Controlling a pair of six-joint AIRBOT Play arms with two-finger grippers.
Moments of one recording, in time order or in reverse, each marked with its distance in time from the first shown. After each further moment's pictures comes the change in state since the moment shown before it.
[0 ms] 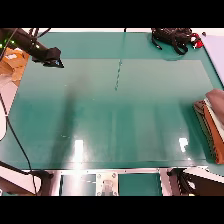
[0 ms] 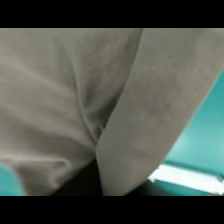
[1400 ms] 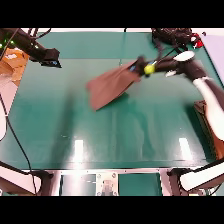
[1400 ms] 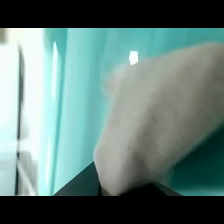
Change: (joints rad) left arm 0.000 0.000 0.002 0.071 0.010 0.018; right arm 1.235 -0.415 0.210 1.108 -0.565 -0.453
